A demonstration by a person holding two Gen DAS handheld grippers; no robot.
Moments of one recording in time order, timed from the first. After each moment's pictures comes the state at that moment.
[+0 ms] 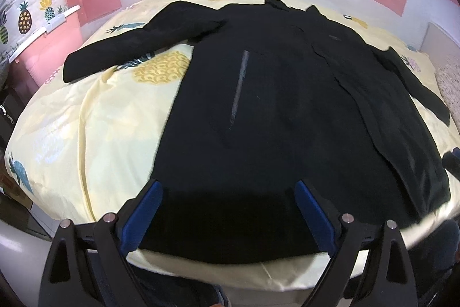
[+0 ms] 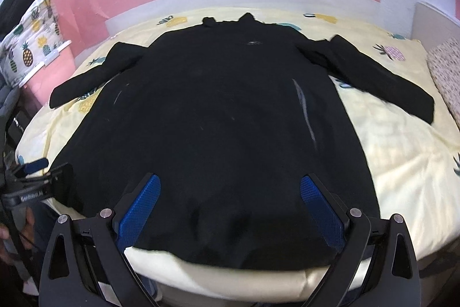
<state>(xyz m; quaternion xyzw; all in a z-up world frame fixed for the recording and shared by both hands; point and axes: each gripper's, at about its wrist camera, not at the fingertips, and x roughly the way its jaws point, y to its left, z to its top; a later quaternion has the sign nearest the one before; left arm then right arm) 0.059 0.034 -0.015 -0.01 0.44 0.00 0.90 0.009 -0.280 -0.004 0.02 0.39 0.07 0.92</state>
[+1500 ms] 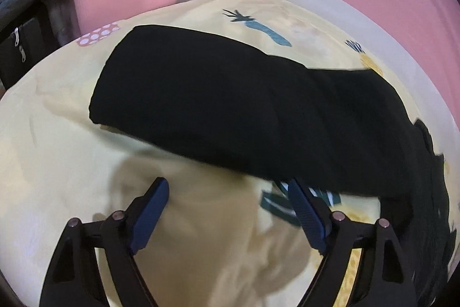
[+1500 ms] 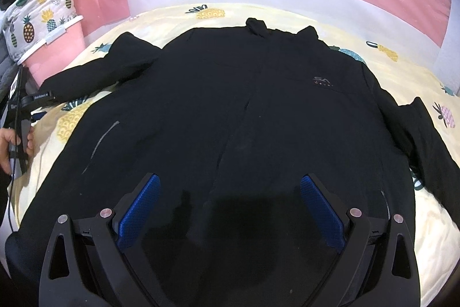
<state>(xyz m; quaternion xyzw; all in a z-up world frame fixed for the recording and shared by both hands) 0.274 0.290 -0.064 -0.23 0.41 0.18 0.86 0.185 -0.209 -0.018 -0.06 0.40 0.13 0.91</state>
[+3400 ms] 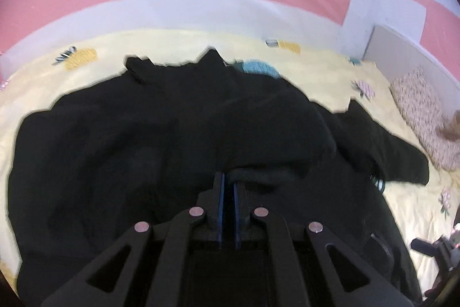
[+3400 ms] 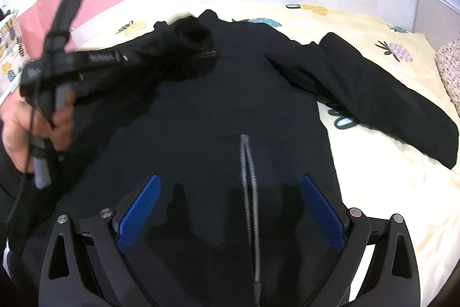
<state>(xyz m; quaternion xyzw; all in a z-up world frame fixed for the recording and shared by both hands) 0.365 -0.145 0.004 0.01 0.38 -0.22 0.90 0.164 -0.362 -0.029 0.03 0.41 0.03 0.91</state>
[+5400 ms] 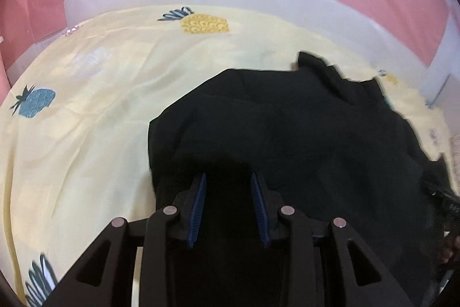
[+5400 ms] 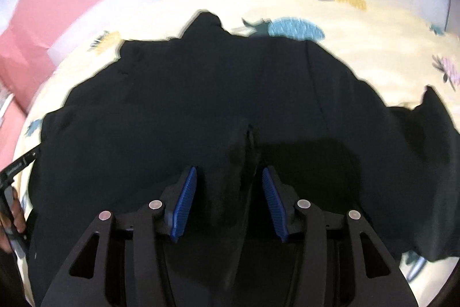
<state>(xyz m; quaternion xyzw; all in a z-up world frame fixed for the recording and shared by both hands) 0.440 0.056 -0.018 -0.06 0.42 -0.08 0.90 0.381 -0.361 -0.049 0.07 0.44 0.05 0.89</state>
